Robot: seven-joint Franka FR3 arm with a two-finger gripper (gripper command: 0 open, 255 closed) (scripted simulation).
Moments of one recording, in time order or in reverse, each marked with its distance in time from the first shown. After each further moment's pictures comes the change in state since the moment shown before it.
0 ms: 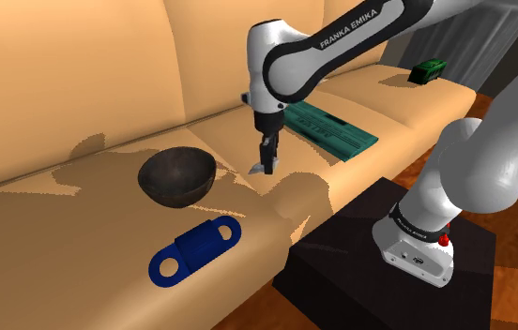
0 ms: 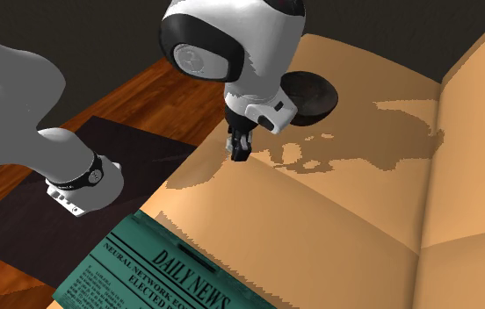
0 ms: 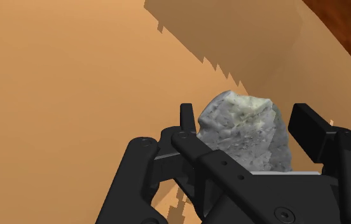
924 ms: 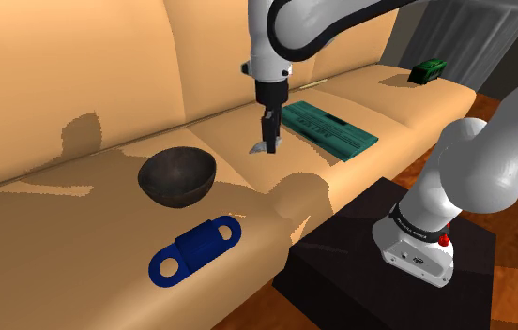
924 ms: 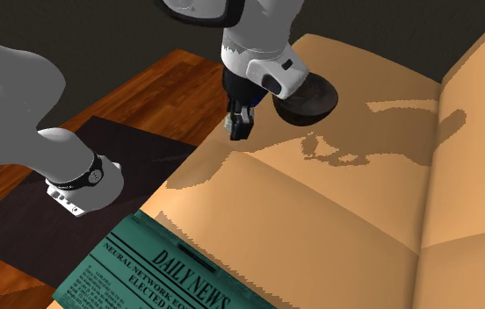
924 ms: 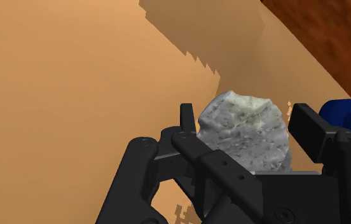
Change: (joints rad) arm -0.003 -0.097 -0.007 0.104 -0.008 -0.201 0.021
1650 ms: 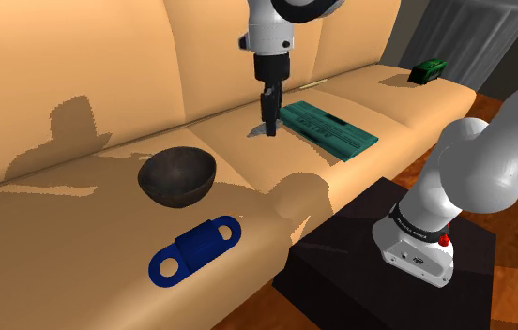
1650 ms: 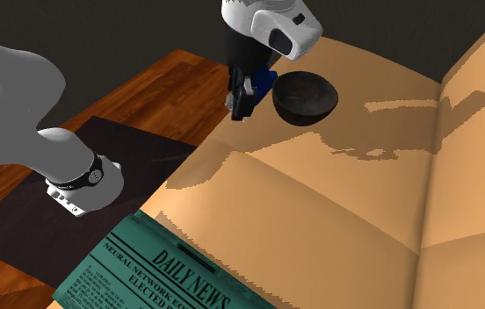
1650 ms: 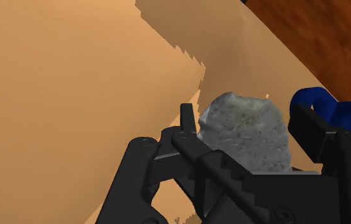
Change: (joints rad) arm 0.002 -0.029 0.000 0.115 -0.003 -0.141 0.025
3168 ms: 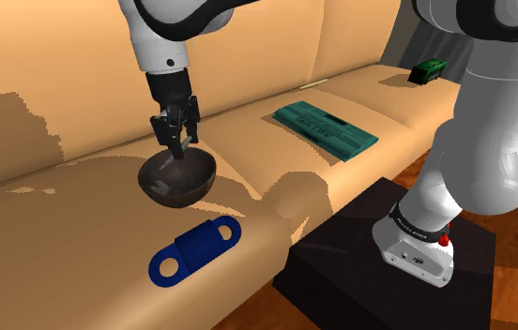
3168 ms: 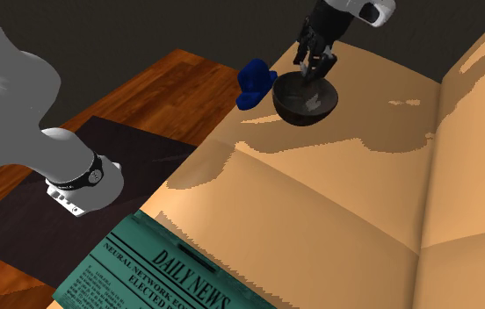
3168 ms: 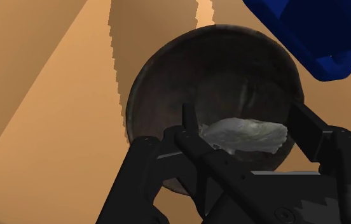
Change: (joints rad) arm 0.131 0.559 0.121 0.612 -0.060 -0.021 0.275
